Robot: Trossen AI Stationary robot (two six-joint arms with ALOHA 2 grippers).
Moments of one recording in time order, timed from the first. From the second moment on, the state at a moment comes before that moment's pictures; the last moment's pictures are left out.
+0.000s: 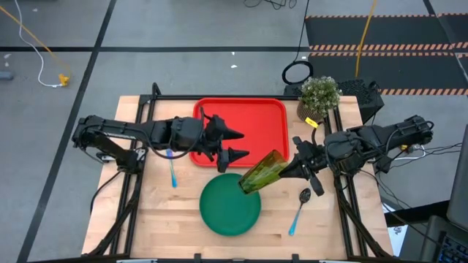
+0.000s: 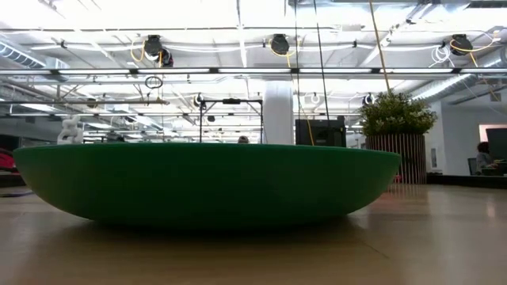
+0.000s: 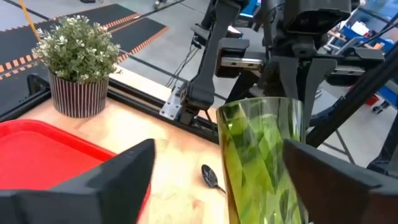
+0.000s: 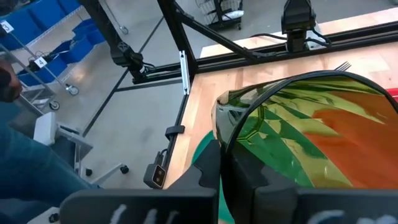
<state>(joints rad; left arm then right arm) -0.12 1.47 1.47 -0.26 -0.18 -0.43 0.30 1.03 1.19 -0.56 -0.05 0.38</state>
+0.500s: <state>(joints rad) -0.12 1.47 1.47 -0.37 -0.16 -0.32 0.27 1.03 1.19 -0.55 -0.05 0.38</state>
